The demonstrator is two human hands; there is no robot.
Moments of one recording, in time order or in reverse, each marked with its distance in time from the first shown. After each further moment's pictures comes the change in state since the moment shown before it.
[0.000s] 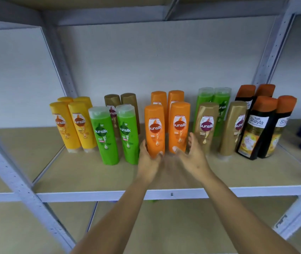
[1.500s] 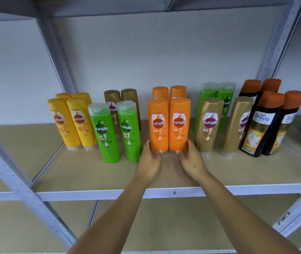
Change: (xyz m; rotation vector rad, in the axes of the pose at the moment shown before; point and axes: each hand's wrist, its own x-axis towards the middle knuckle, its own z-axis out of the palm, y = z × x) left_hand 0.015 -0.026 -0.006 0.136 -0.092 -0.072; right_hand 0.011 0.032 0.020 -0.067 -0.008 0.045
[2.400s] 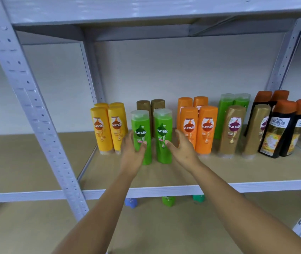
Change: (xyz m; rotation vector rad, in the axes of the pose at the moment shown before) left_hand -0.016 0.012 -0.173 0.088 0.291 0.259; right_hand -0.024 -0.120 0.098 -0.073 0.045 -0.194
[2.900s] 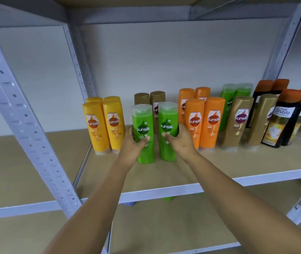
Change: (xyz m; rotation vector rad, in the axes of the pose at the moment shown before) left_hand 0.043 -0.029 -0.002 -0.211 -0.269 -0.110; right_hand 0.033 0.005 0.037 0.202 0.124 0.156
